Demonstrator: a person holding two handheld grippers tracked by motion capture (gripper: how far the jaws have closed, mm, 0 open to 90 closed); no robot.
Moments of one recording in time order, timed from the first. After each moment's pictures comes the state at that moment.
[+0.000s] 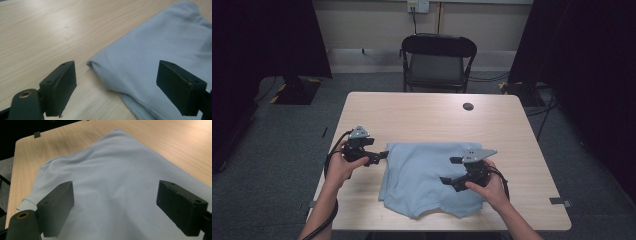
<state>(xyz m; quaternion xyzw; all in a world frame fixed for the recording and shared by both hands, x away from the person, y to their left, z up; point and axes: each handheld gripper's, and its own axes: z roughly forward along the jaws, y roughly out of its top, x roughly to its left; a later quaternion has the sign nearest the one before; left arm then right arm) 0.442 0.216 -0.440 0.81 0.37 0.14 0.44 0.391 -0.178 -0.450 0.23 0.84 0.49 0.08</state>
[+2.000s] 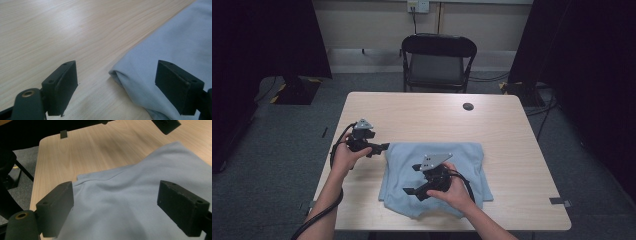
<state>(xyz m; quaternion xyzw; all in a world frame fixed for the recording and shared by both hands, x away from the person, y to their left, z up) 0.482 0.214 -0.454 0.81 0.38 0.14 0.41 0.379 -0.070 -0.456 0.16 0.86 0.48 0.04</state>
